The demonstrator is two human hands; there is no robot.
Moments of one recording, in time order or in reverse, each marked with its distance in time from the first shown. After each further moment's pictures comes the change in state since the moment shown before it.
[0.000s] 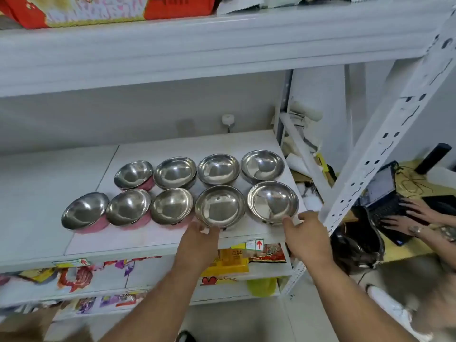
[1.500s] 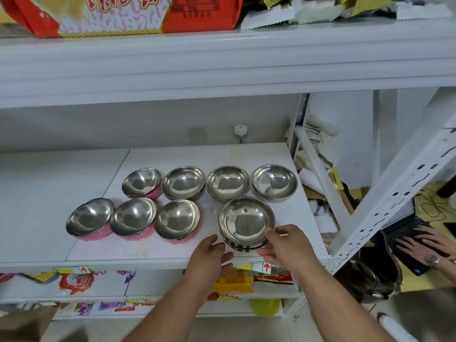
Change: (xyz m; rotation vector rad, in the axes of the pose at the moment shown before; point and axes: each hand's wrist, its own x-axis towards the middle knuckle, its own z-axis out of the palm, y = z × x) left_hand 0.008 0.005 0.009 -0.650 -0.128 -0.169; right_hand 0.012 -0.042 0.027 0.477 -0.372 0.147
